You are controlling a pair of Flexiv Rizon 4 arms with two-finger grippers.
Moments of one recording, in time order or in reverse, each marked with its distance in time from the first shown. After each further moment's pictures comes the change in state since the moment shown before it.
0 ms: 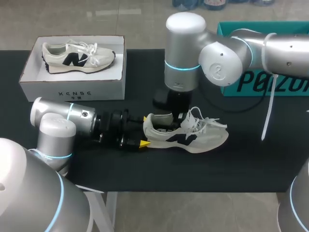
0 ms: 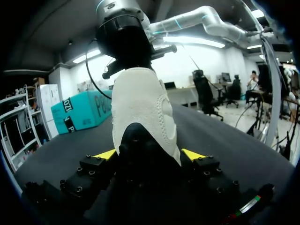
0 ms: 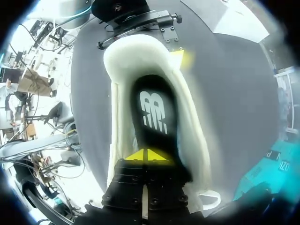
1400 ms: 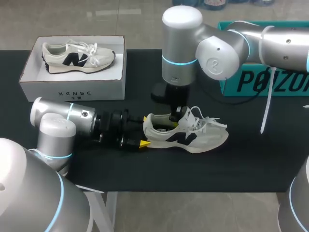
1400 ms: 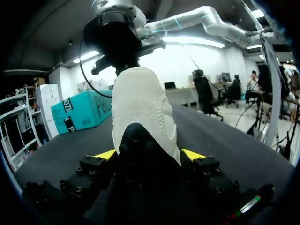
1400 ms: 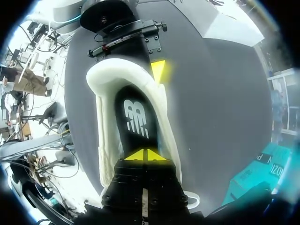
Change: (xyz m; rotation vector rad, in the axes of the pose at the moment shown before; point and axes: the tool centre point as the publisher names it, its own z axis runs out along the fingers) left arm 0.000 0.000 0.000 0.000 0.000 0.000; right arm -0.023 0.010 -0.011 0.005 -0.053 -0.008
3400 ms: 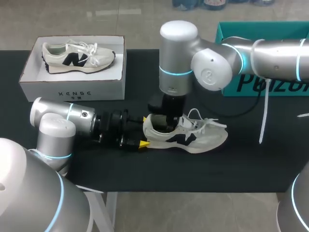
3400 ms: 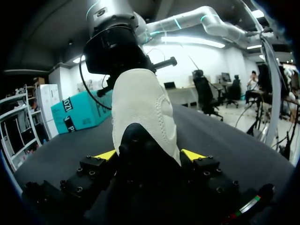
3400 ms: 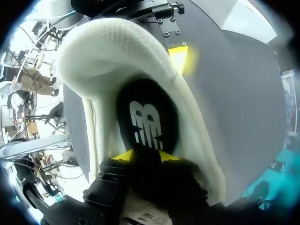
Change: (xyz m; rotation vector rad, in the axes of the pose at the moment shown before) left arm 0.001 0.001 -0.001 0.000 0.001 -0.001; right arm 0.021 0.008 0.044 0.005 0.104 -0.013
